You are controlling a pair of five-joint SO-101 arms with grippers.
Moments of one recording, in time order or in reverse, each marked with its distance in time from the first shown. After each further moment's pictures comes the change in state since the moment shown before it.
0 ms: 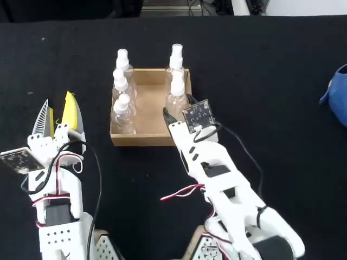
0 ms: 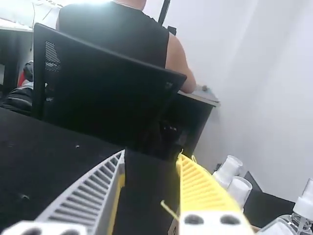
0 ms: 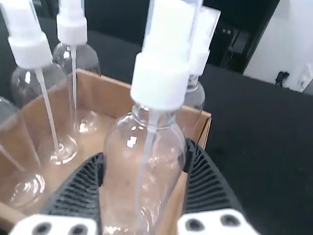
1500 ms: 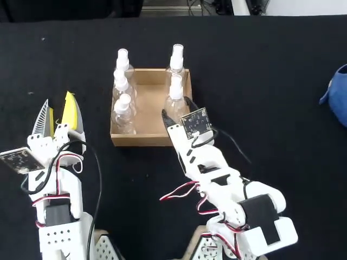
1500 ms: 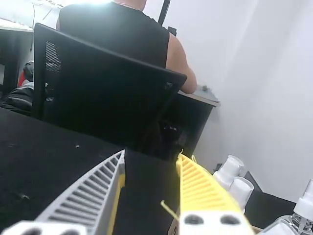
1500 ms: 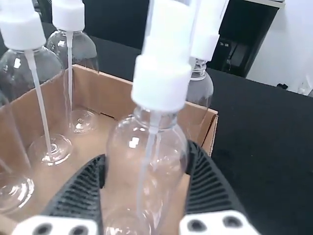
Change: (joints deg) left arm 0.0 0.0 0.0 0.0 0.0; right arm 0.0 22.9 0.0 -25.4 0.4
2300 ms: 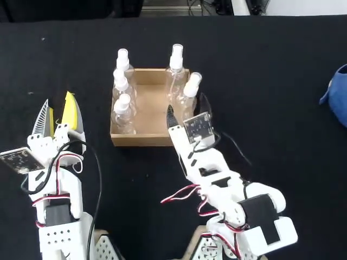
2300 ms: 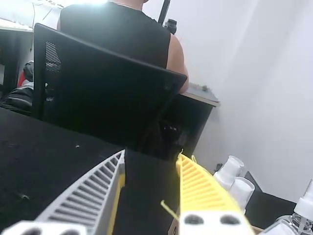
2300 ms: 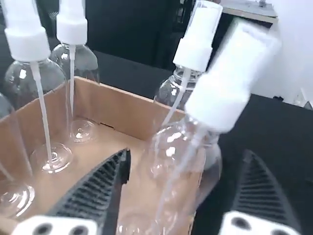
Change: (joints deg) left arm 0.0 0.0 0.0 0.0 0.0; right arm 0.0 0.1 2.5 -6.2 0.0
